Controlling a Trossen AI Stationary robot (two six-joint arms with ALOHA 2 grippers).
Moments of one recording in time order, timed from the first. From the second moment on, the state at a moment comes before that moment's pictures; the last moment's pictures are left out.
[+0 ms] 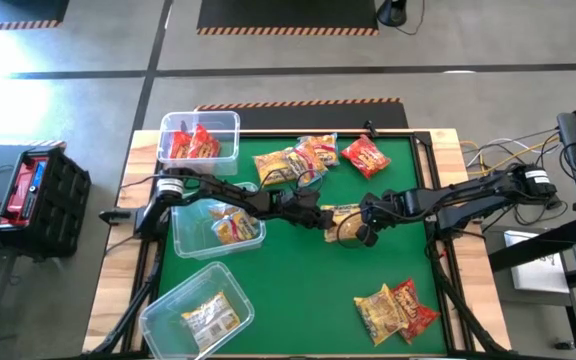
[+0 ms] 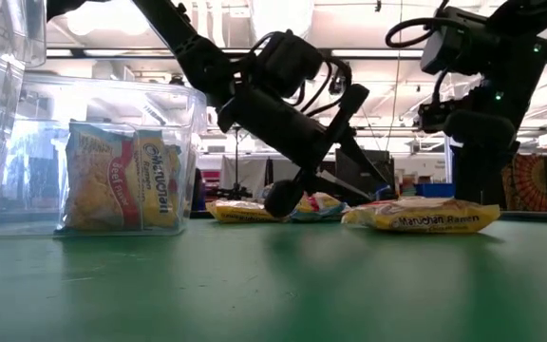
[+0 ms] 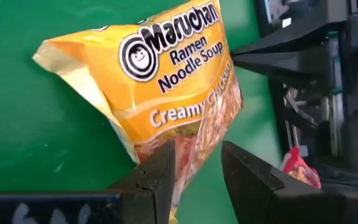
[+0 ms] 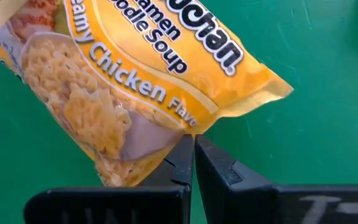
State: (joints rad) left arm 0.06 2.12 1.28 0.29 0.10 -1.19; right arm 0.03 1.21 0.57 -0.56 0.19 0.63
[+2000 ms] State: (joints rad) left arm 0.06 2.20 1.28 0.08 0.04 -1.19; right arm -0.31 1.03 0.47 -0.36 -0.29 0.71
